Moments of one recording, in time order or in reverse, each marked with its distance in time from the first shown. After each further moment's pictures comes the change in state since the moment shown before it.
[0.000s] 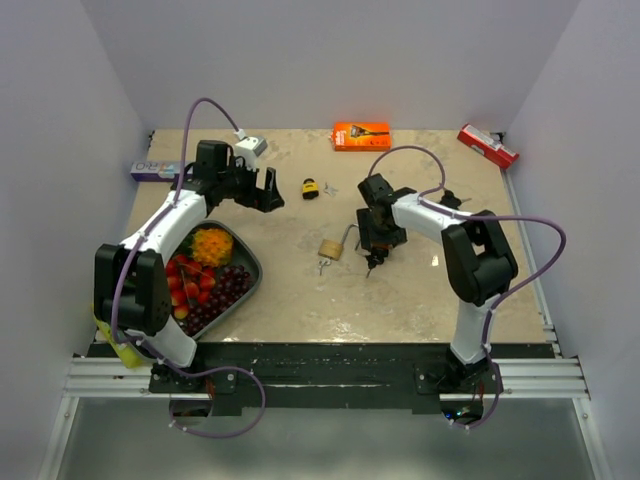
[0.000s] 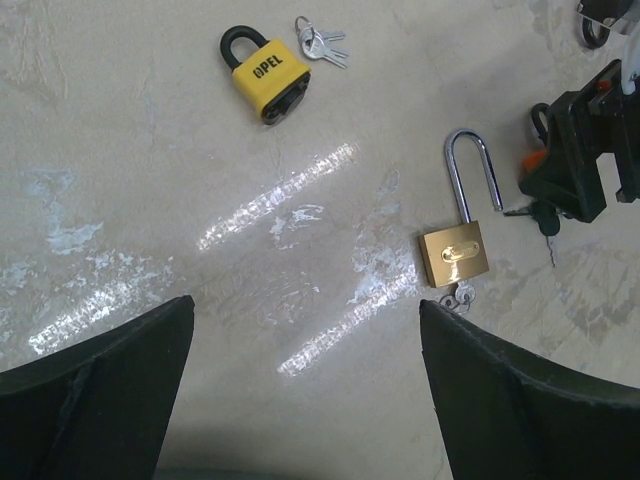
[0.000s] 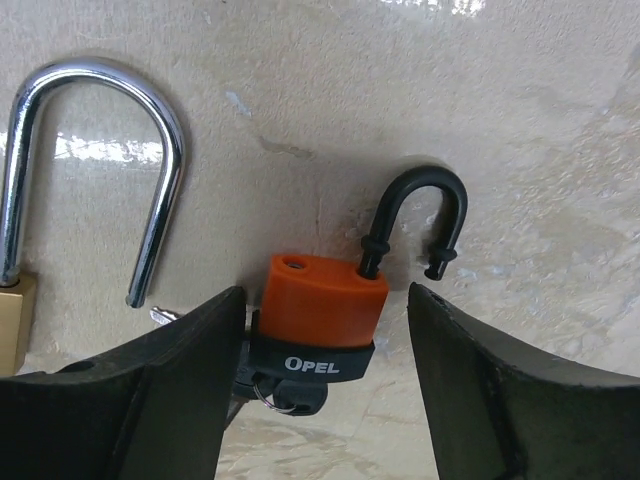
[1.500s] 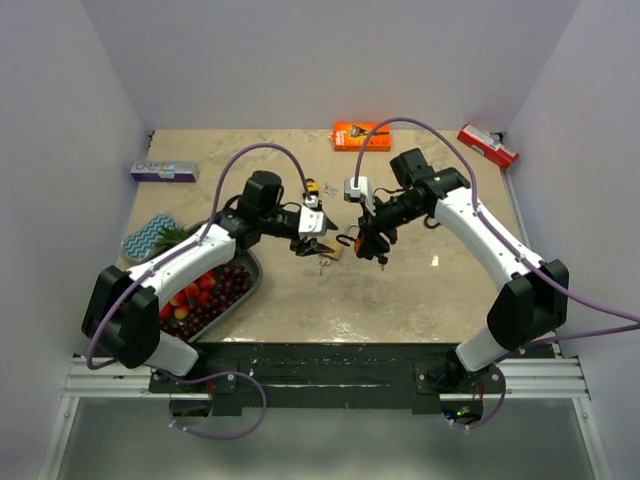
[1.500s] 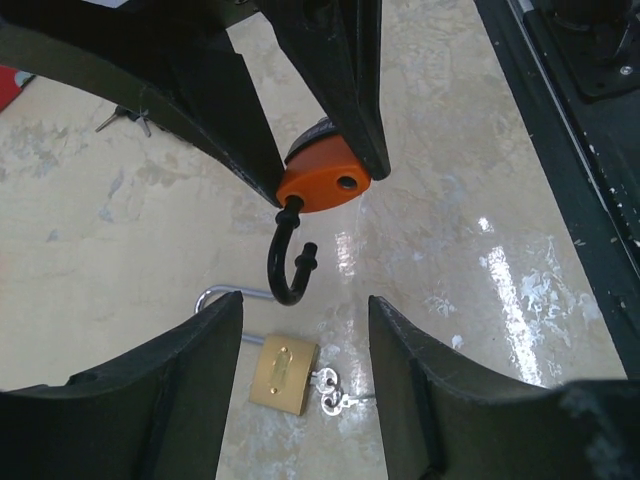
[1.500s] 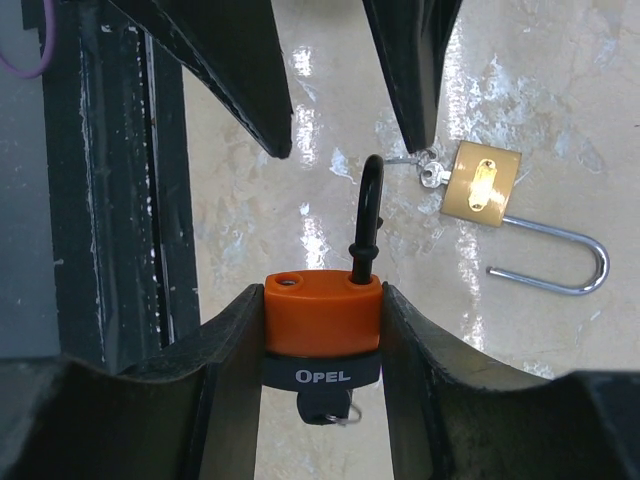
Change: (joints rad) left arm -0.378 -0.172 -0.201 0.192 0.431 0.712; right arm -0.055 -0.354 0.127 -0.397 -1.027 -1.131
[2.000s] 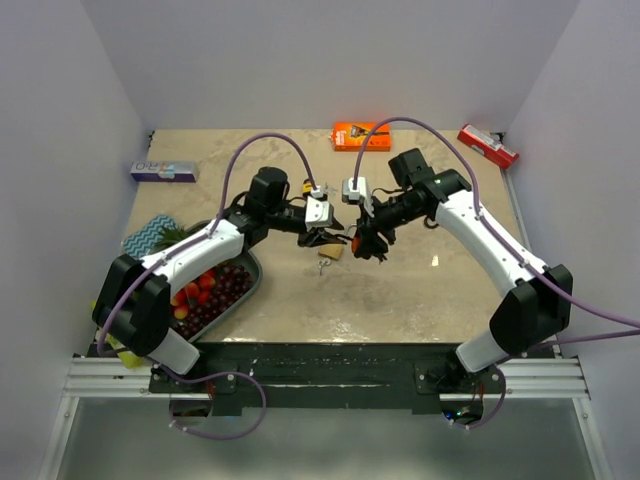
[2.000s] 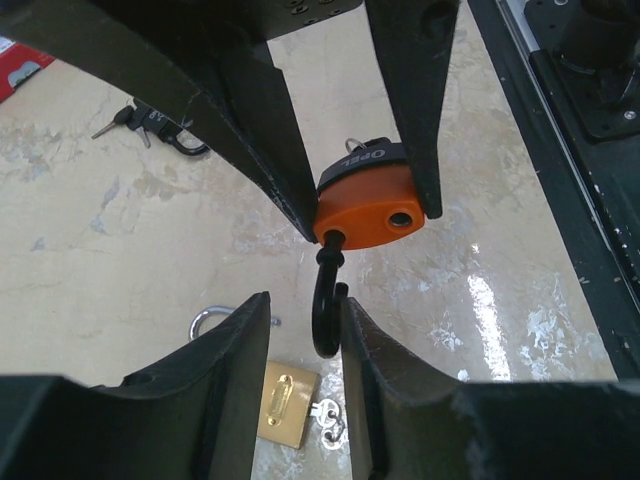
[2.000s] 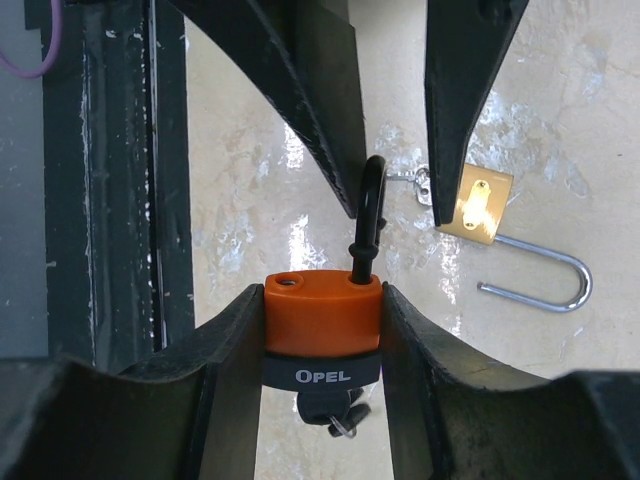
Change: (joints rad) left arm -0.016 0.081 0.032 0.116 0.015 -0.129; right arm 0.023 -0.026 0.000 0.018 -0.002 -0.010
